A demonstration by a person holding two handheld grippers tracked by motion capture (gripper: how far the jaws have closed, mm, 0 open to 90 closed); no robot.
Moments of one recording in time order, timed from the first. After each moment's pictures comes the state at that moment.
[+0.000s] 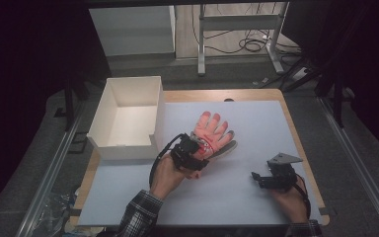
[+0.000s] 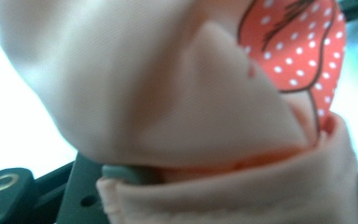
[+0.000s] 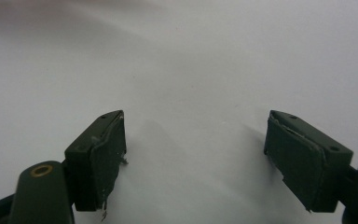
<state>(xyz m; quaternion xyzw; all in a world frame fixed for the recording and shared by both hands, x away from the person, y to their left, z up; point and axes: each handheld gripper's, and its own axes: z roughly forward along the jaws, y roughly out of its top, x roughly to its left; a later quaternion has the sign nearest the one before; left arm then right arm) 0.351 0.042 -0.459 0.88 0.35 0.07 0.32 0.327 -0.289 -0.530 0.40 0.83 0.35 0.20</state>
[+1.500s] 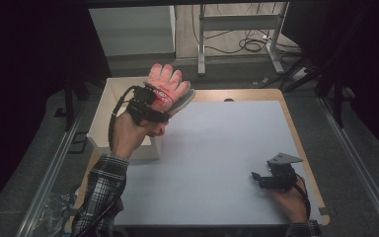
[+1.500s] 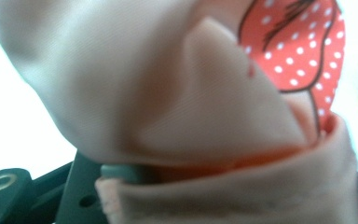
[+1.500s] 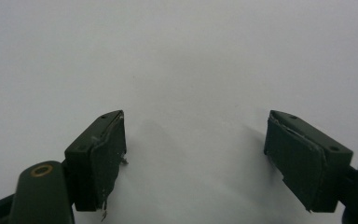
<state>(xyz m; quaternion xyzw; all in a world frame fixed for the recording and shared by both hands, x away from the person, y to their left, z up) 0.398 0.158 -0.342 0.82 0.47 0.13 0.29 0.327 -0.288 -0.530 0.40 0.83 0.35 0.20</state>
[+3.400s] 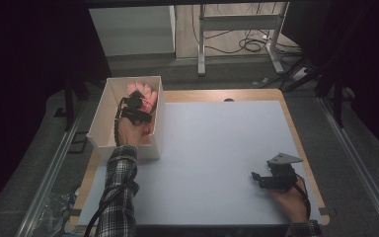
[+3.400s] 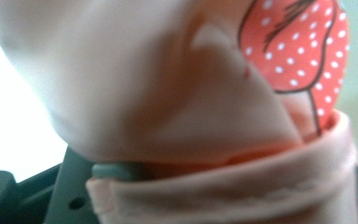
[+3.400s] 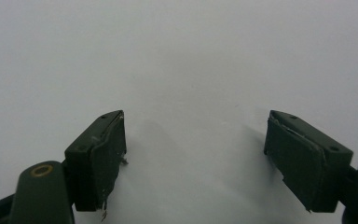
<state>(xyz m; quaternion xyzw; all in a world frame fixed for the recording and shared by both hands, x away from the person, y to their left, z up) 0.493 0.206 -0.474 0.73 0.64 0.14 0.20 0.327 -0.289 -0.531 0.40 0.83 0.35 0.20</state>
